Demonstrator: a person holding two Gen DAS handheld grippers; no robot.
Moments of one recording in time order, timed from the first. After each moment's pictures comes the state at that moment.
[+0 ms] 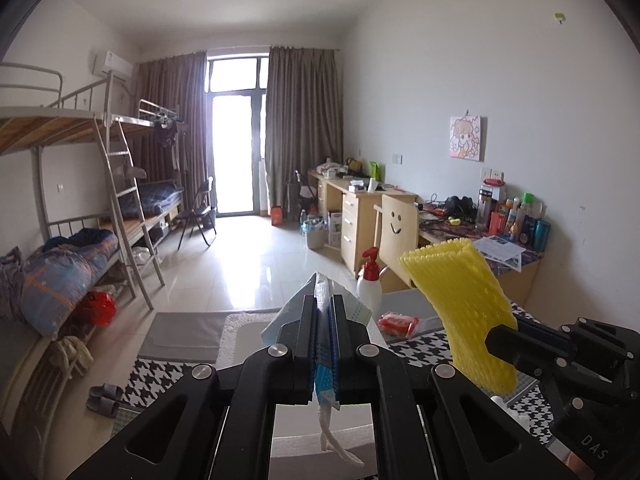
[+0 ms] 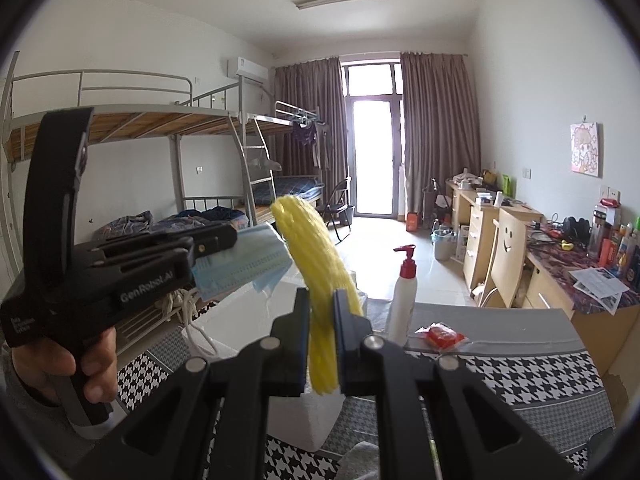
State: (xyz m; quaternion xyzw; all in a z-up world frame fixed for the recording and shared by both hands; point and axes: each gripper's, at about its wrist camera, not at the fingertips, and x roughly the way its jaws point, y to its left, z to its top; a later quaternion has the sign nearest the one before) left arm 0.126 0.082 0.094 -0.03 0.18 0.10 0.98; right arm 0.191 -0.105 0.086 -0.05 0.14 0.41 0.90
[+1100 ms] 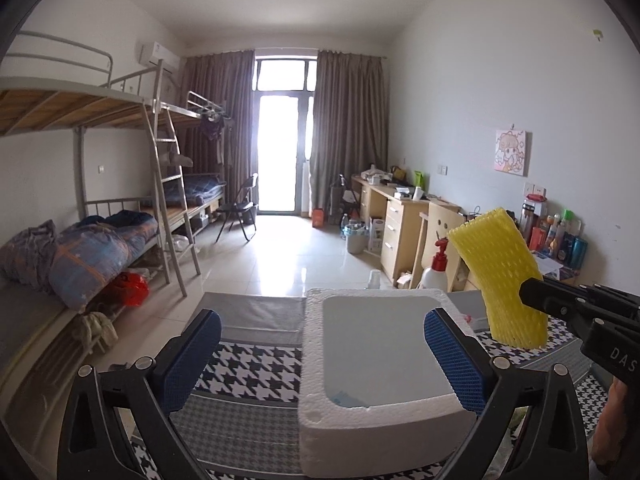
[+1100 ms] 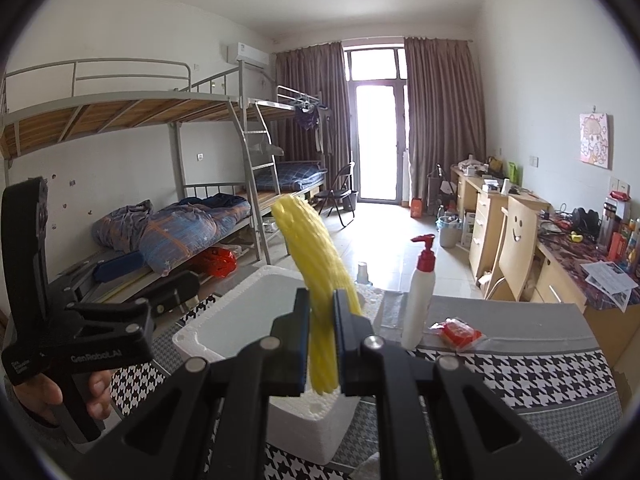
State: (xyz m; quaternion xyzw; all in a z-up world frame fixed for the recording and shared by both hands) left arm 0.092 0.135 0.072 -0.06 0.16 0.18 0.97; right arm 0.210 -0.071 0.085 -0.06 0.17 0.42 0.89
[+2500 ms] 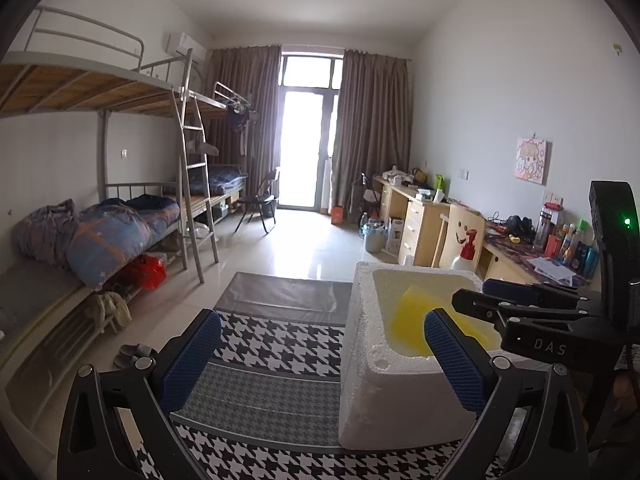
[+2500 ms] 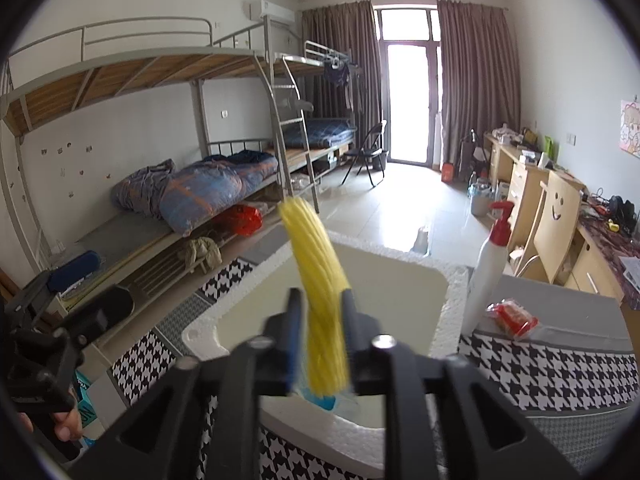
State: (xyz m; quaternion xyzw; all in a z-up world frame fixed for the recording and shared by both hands) left arm 0.056 0.156 0.050 -0.08 0.16 0.21 0.96; right arm 0.230 -0.007 0.056 -0.10 0.24 0.46 0.85
